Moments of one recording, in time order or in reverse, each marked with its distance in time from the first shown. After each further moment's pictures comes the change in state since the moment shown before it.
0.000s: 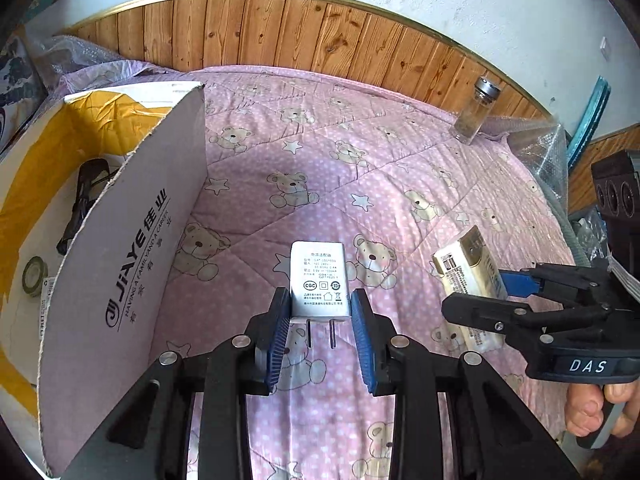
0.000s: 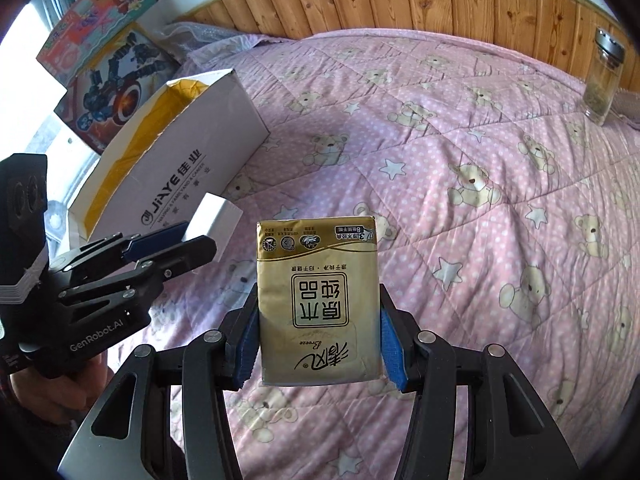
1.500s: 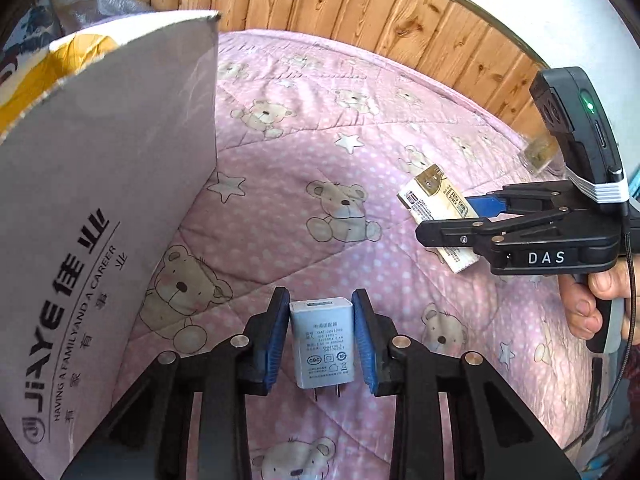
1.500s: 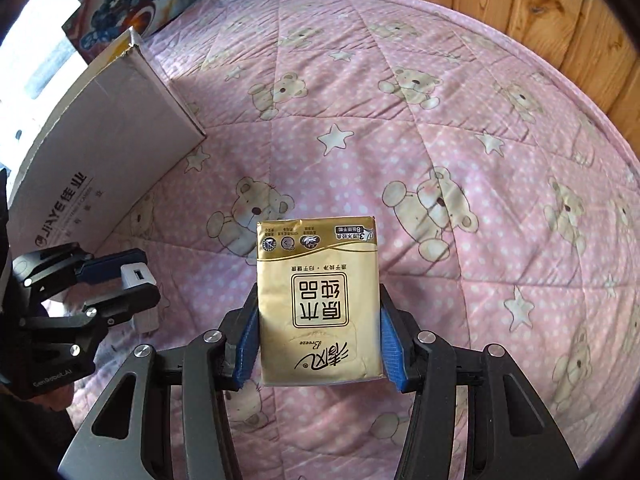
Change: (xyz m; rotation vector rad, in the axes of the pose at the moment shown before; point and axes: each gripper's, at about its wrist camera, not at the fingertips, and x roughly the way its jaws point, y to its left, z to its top) left arm 0.109 0.034 0.039 -0.162 0.049 0.092; right arm 0.135 -0.085 0.138 -0.344 0.205 0.054
